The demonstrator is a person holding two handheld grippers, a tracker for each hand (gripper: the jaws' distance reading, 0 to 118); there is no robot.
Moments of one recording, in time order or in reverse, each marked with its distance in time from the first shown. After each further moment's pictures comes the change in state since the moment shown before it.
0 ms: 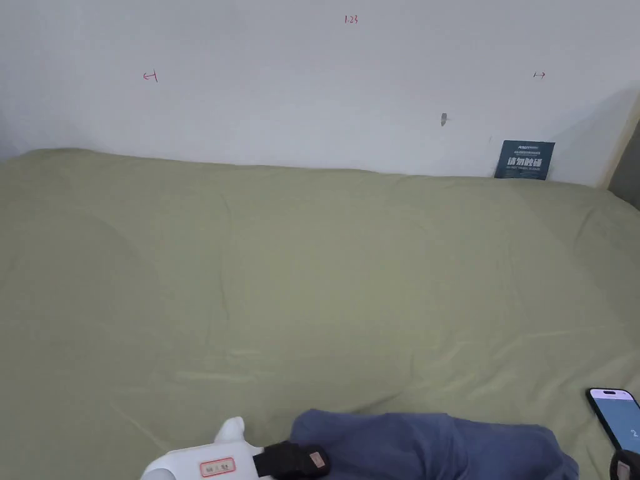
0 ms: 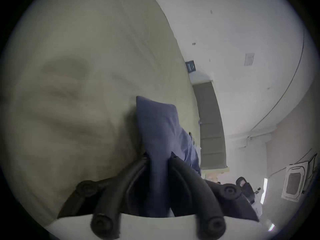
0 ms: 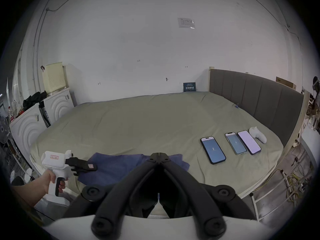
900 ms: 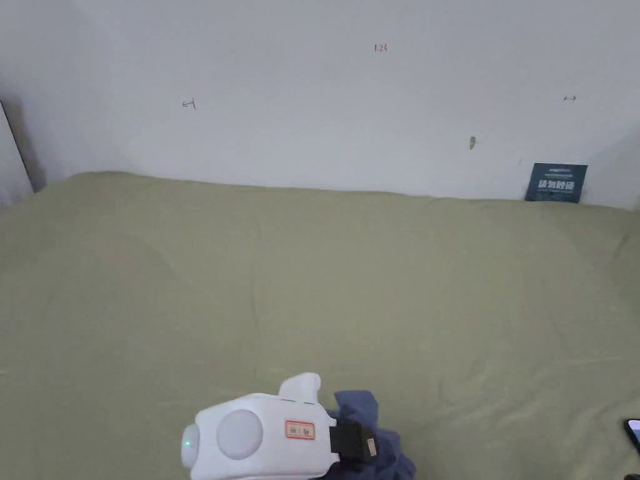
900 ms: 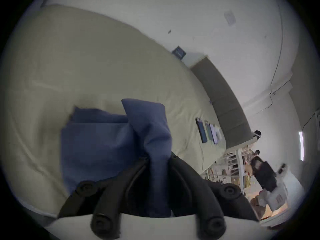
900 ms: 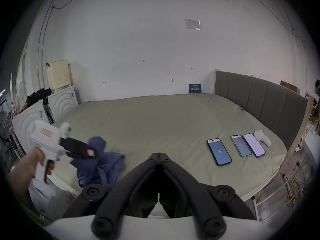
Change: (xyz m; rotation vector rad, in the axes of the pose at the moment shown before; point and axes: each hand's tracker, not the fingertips) left arm 0.113 0.002 -0.018 -0.107 0.223 -0.410; right arm -0.013 -0.002 -0.002 0.005 0.039 0.026
